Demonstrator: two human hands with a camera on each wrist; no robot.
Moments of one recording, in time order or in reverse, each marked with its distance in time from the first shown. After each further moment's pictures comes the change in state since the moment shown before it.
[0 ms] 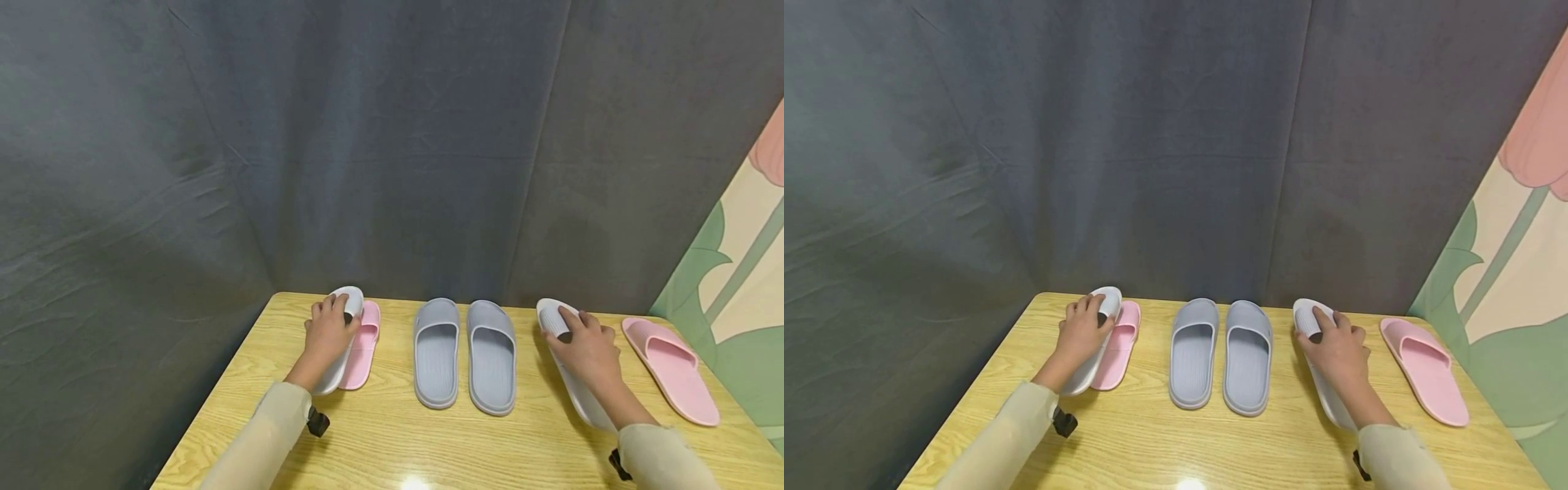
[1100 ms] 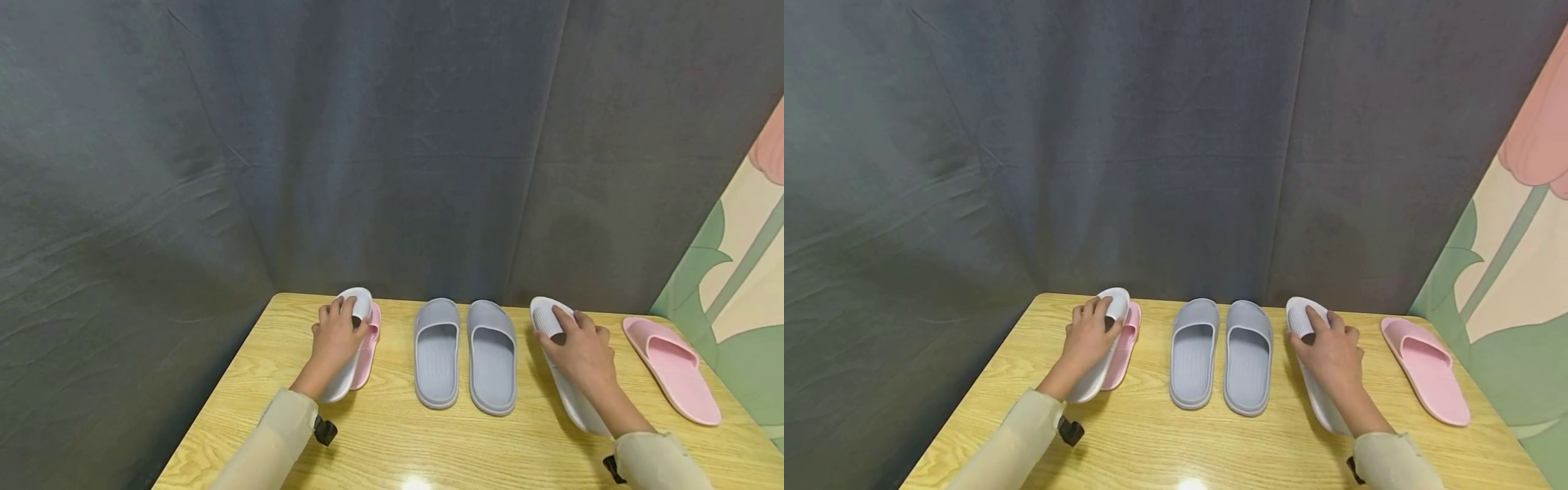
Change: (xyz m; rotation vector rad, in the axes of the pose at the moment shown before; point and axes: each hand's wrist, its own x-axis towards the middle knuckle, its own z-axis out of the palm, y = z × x) left_hand -0.014 0.021 -0.003 -0.009 0.015 0.031; right_hand -0.011 -0.021 -0.001 -0.007 0.054 -0.024
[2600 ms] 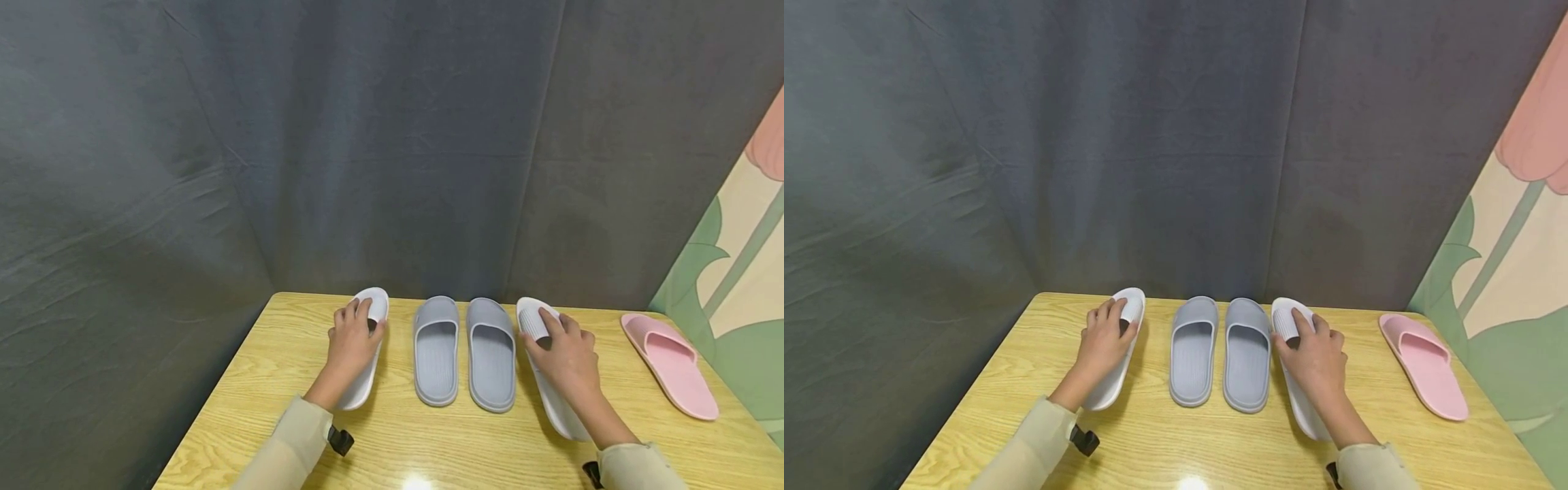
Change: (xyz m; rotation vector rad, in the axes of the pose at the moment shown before) left_hand -0.017 0.035 0.003 -0.048 -0.011 0.019; right_hand -0.021 -0.028 0.007 0.057 0.049 0.011
